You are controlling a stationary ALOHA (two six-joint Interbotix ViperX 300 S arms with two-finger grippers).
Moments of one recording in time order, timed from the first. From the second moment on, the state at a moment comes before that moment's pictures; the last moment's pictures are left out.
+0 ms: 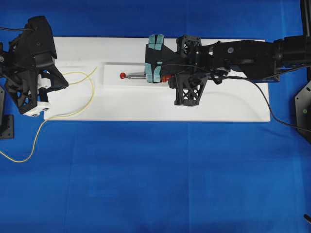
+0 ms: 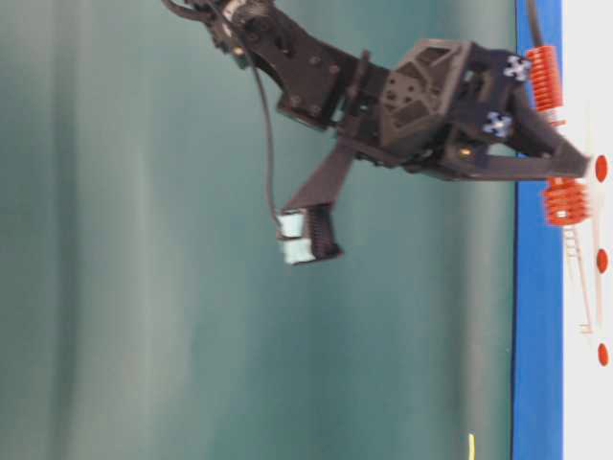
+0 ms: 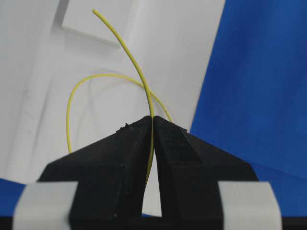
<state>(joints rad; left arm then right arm) 0.10 -0.60 0.88 0.01 0.58 -0.21 -0.16 0.10 0.46 -0.08 0.51 0.08</state>
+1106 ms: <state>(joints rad) 0.10 -0.42 0.77 0.01 0.56 -0.23 -0.19 -0.19 0.65 -0.13 0.56 0.12</state>
